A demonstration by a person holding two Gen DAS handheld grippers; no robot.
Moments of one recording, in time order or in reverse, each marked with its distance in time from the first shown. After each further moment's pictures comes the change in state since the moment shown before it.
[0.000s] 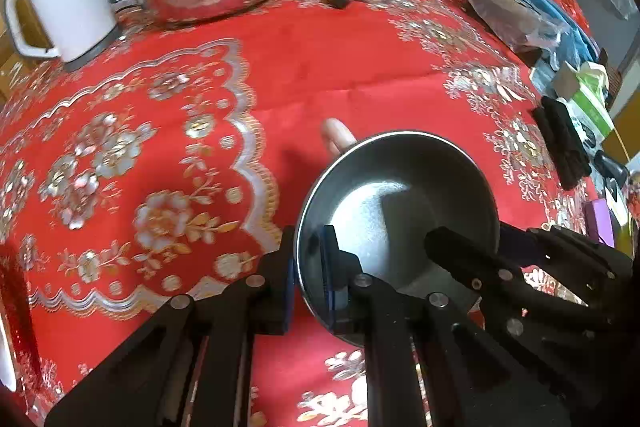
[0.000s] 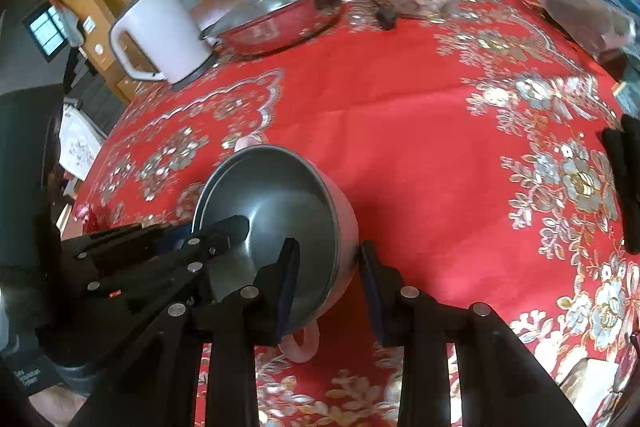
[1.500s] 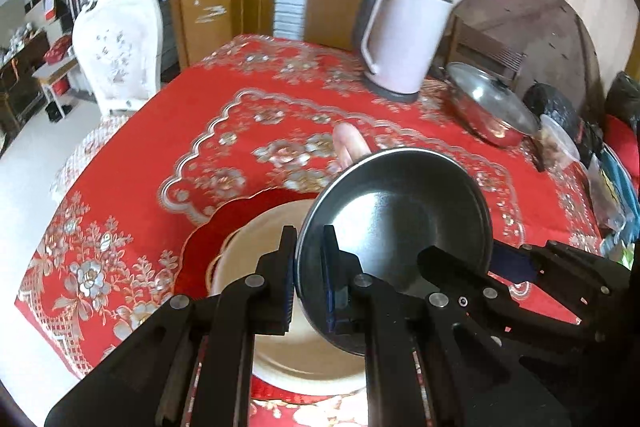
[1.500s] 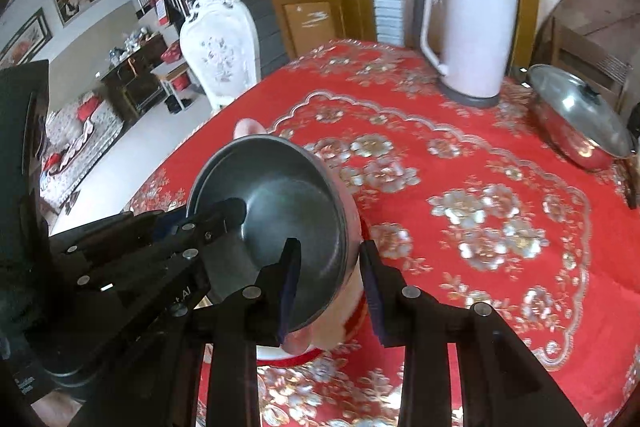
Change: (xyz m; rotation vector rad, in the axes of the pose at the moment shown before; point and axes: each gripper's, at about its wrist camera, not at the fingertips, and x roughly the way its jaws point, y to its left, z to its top) left arm -0.172 0.312 -0.106 -0.501 -0.225 0.251; right arm 0.023 0.385 -0.002 -0.532 0.049 0.210
